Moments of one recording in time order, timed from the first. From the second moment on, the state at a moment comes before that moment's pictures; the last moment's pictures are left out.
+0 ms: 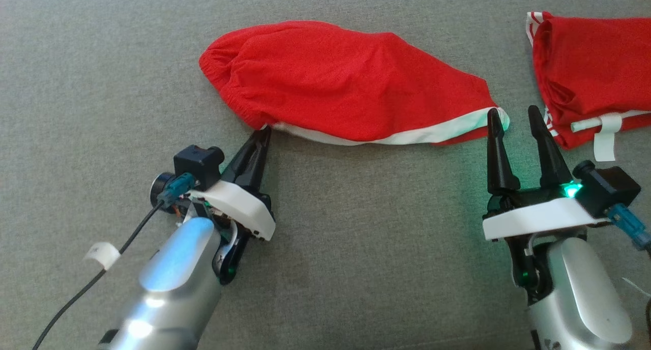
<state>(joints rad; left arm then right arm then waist) -0.60 0.12 -0.61 0.70 -0.58 -0.11 -0.17 -0.24 -0.05 0.09 0.22 0.27 0.12 -0.21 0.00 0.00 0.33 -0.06</state>
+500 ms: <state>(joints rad) -0.60 0.16 -0.64 0.69 -0.56 -0.12 -0.22 -0.24 -0.05 0.04 0.27 0.25 0.12 -0.21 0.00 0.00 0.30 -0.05</state>
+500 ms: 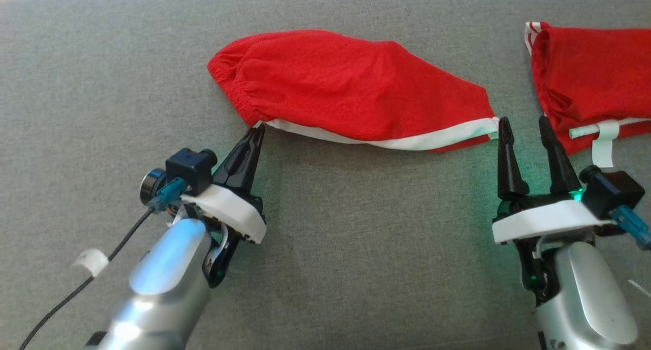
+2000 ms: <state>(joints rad) -0.48 0.28 -0.70 0.43 -0.54 -0.03 -0.15 -0.41 -0.05 0.06 0.67 0.24 0.12 -0.17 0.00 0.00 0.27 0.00</state>
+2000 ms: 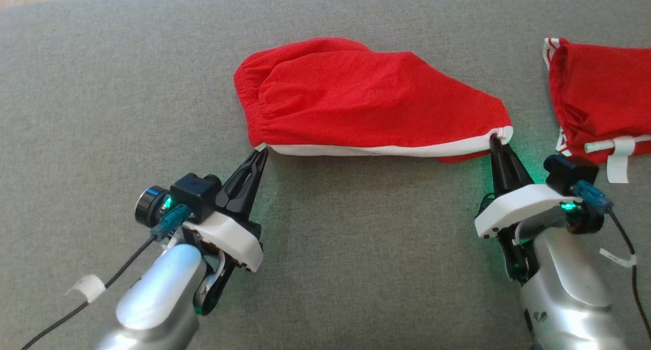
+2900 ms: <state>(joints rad) -0.70 0.47 -0.62 0.11 -0.46 0.02 -0.04 -0.51 -0.18 0.13 0.00 0.10 0.12 0.03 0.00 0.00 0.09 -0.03</state>
